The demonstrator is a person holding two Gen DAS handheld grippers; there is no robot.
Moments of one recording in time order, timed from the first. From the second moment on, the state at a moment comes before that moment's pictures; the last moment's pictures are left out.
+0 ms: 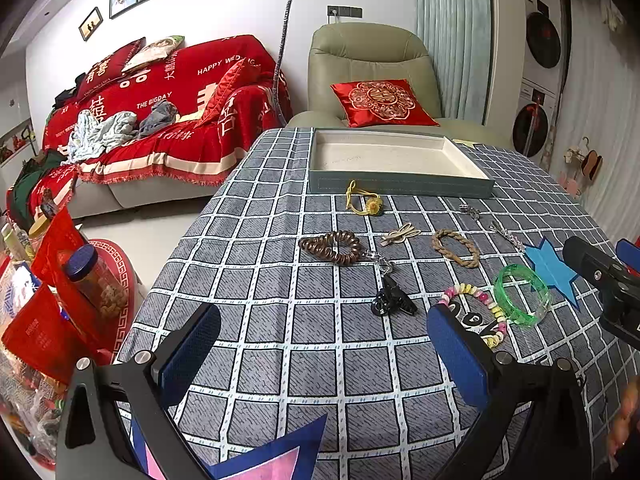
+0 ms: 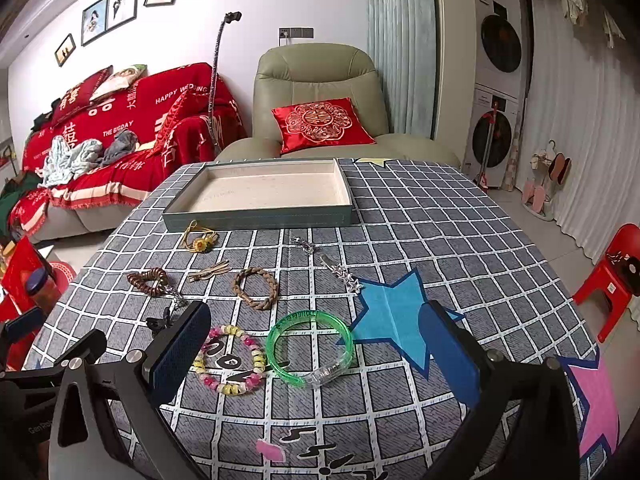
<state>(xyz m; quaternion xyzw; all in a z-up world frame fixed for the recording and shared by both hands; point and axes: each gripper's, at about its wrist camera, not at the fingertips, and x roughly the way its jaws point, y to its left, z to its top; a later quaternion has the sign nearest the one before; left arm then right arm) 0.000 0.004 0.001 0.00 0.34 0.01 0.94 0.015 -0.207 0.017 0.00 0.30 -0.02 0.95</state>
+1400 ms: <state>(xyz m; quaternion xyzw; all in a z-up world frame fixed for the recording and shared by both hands) 0.033 -0.001 -0.019 -0.02 0.42 -0.02 0.91 0.025 -0.236 -0.003 0.01 0.36 -0.03 0.93</state>
